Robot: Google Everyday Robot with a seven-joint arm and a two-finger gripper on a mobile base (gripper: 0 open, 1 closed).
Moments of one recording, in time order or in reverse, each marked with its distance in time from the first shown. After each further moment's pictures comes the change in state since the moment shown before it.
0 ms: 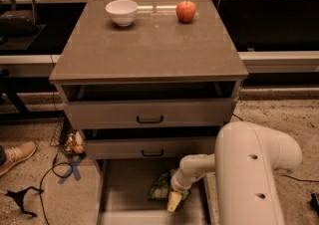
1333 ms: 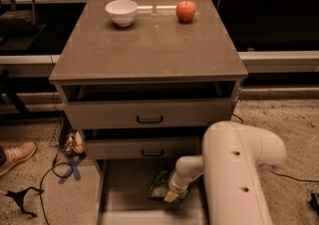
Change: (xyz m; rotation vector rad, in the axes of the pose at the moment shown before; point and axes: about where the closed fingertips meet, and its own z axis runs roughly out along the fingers) arm 0.002 -0.011 0.028 0.007 0.037 0.017
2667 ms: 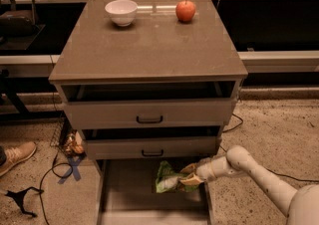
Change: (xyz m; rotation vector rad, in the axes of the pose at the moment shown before) arm 0.012 -0.019 -0.141 -0.057 -0.651 -0.045
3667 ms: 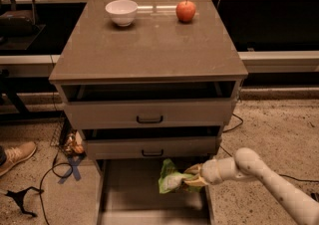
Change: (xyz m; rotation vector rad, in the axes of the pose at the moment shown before) arm -0.019 0.019 -0.028 0.030 -0.033 -0.054
